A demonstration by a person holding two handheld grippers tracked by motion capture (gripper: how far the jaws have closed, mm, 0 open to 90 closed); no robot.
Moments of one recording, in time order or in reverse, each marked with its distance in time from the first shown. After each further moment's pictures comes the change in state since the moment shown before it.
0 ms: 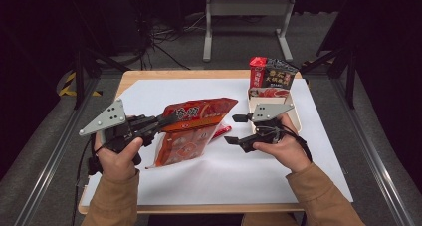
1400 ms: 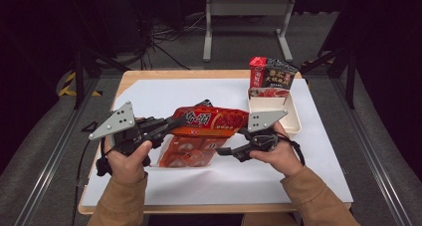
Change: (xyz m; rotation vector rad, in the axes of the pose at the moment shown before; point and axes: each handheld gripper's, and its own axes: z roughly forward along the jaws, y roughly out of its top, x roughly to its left) left arm -0.011 -0.002 0.014 -0.034 -0.028 0.014; right arm 0.018 -0.004 0.013 -0.107 0.245 -0.021
